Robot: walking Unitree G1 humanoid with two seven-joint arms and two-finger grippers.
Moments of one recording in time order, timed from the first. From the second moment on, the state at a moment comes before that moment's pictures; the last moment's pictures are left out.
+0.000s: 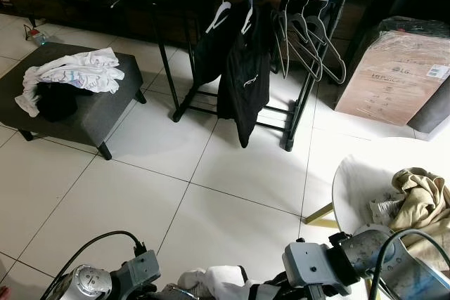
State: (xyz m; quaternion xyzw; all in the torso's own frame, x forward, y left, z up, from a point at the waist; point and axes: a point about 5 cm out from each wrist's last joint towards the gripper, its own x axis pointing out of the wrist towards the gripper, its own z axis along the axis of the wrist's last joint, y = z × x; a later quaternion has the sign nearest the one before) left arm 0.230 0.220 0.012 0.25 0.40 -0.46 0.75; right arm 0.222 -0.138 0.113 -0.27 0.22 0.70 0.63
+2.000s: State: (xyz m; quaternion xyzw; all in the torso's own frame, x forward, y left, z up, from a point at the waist) left arm 0.238 0.210 0.033 0.37 0.36 -0.47 0.72; right arm 0.274 -0.169 0.062 -0.52 0.25 0.48 0.66
